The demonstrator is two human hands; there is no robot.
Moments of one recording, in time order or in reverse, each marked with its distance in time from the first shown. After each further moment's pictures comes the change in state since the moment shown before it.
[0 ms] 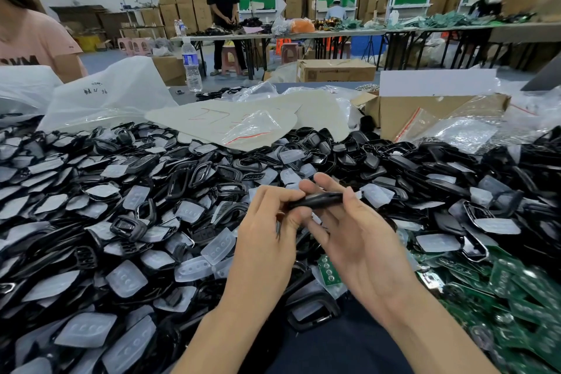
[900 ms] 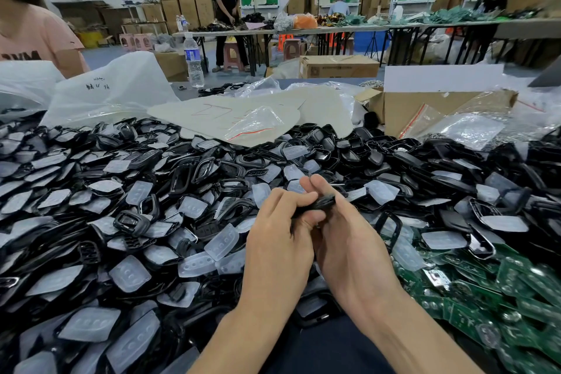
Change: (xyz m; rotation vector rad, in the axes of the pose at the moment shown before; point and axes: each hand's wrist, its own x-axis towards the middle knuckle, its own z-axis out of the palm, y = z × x) left_hand -0.007 0.006 0.014 0.057 0.061 -0.036; right_hand 0.001 0.022 0.010 -0.037 0.194 0.049
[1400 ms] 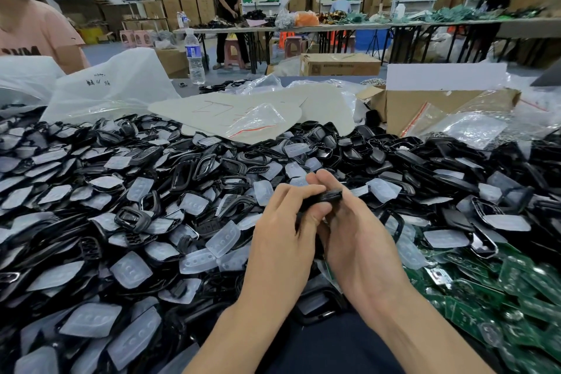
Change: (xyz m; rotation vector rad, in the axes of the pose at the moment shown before) left_hand 0.004 0.001 -0.003 -0.044 -0.084 -0.037; right_hand 0.005 -0.002 -0.008 -0.076 -0.050 -0.056
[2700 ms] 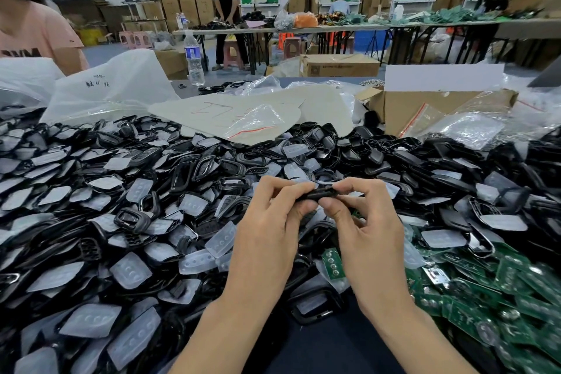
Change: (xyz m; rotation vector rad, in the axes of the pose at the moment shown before) left_hand 0.006 -0.011 -0.010 0.160 0.106 0.248; right_hand -0.007 -0.001 -0.010 -0.909 0.175 -0.684
